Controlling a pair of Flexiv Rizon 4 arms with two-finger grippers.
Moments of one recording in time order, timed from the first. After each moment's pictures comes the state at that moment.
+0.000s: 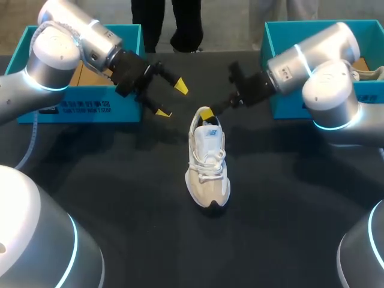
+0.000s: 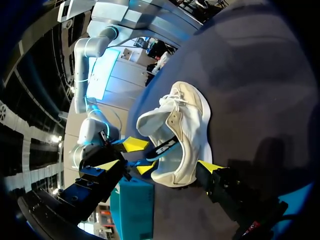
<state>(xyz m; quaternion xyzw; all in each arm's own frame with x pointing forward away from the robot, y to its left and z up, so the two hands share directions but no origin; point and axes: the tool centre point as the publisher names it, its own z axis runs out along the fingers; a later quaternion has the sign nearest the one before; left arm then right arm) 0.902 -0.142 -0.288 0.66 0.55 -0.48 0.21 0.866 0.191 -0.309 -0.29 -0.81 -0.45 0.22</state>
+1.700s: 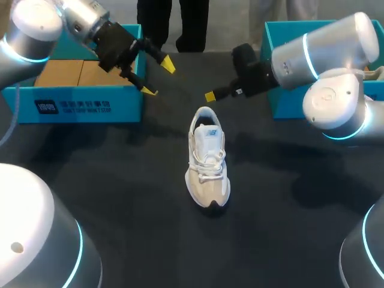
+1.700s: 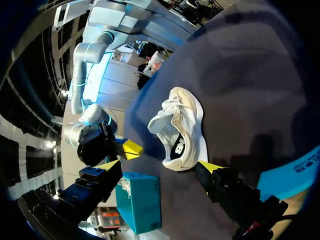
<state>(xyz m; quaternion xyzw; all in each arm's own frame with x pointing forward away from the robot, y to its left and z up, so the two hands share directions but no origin) 0.926 -0.102 -0.227 0.69 0.54 -0.44 0.21 0.879 0.181 -0.262 -0.37 -0.81 -0.45 0.06</state>
